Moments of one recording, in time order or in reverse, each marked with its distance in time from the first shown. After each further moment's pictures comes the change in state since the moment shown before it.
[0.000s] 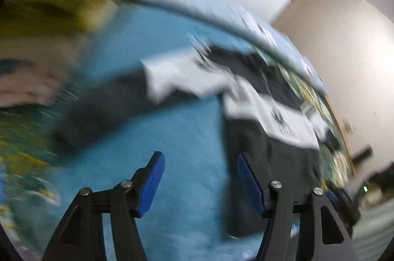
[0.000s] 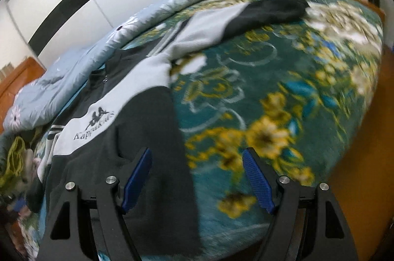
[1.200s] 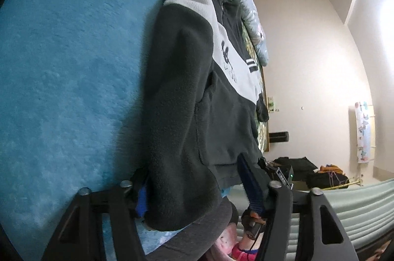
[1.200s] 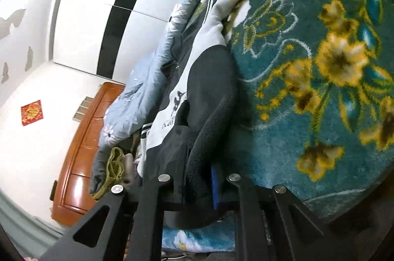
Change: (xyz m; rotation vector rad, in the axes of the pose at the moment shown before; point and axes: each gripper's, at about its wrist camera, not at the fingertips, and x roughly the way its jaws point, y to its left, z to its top) left arm 0.082 -0.008 -0.039 -0.284 0.326 -0.495; right arm 0.013 -0.021 -0.018 0.281 0.174 0.618
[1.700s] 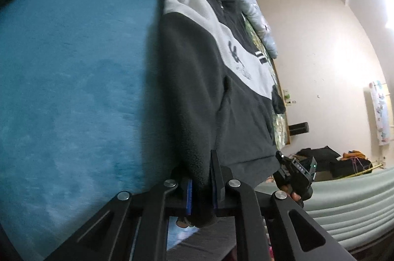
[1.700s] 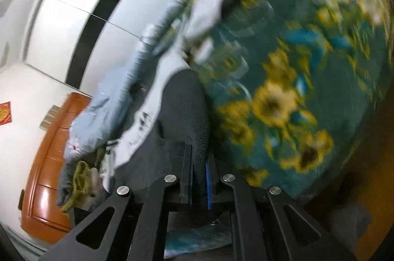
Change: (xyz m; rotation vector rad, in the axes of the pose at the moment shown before) left arm 0.012 -0.013 -0.009 0.123 -0.019 0.123; right arm -0.025 -0.008 0.011 -0.020 -0.089 -0.237
